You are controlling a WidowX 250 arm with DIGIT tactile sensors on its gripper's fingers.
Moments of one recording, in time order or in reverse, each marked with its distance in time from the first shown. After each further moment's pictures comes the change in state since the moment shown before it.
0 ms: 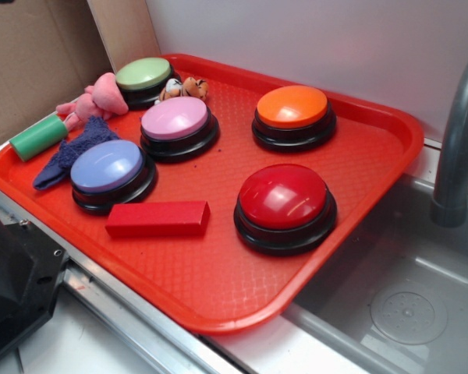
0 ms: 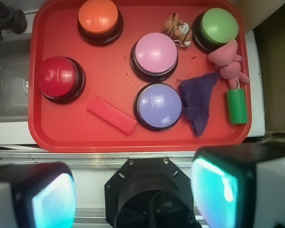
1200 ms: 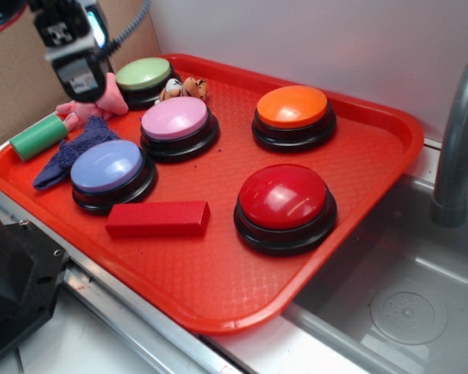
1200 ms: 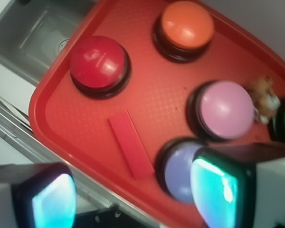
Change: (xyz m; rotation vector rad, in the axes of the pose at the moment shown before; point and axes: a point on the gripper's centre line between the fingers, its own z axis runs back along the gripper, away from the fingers) arm 0.040 -0.035 -0.077 -0.047 -0.038 -0.626
